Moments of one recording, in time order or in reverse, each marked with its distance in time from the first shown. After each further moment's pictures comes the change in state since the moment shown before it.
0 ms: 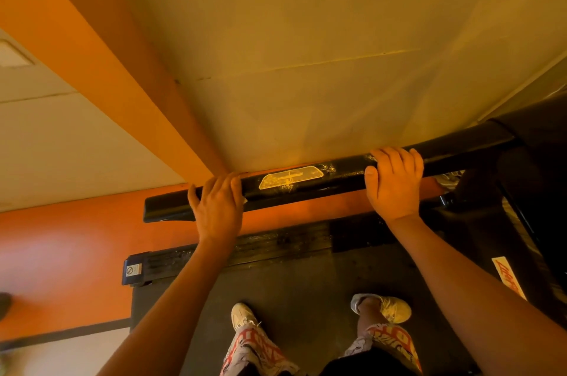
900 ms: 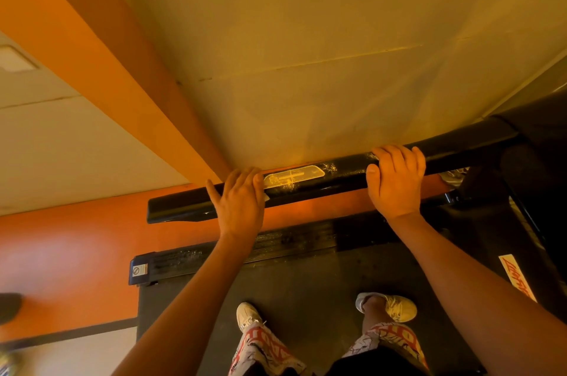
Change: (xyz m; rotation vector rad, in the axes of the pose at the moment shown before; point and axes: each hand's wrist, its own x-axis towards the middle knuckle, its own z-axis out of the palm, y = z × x) left_hand 0.001 0.037 0.007 -0.040 -0.036 0.065; right_hand -0.001 0.000 0.005 0.020 0.036 0.008
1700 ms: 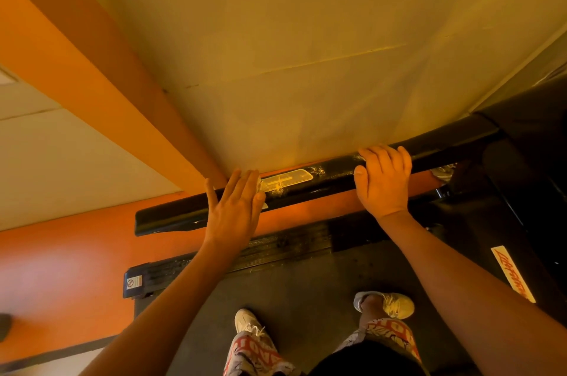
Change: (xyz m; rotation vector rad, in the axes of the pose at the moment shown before) left_hand 0.001 -0.008 -0.003 0.143 -0.106 0.298; right_hand 0.000 0.002 0.004 0.019 0.027 0.000
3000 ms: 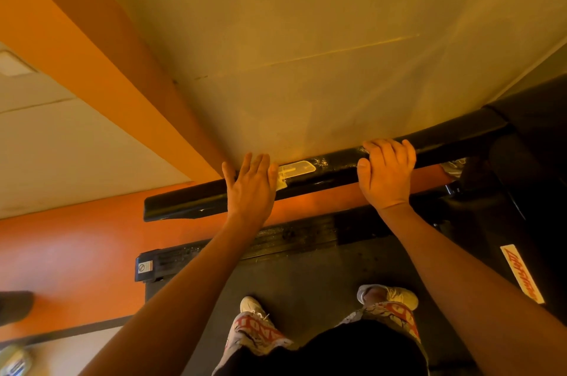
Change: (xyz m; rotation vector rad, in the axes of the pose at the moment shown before) left_hand 0.029 0.039 -0.011 0.011 -0.098 -0.155; right_hand 0.002 0.000 0.000 0.009 0.020 0.006
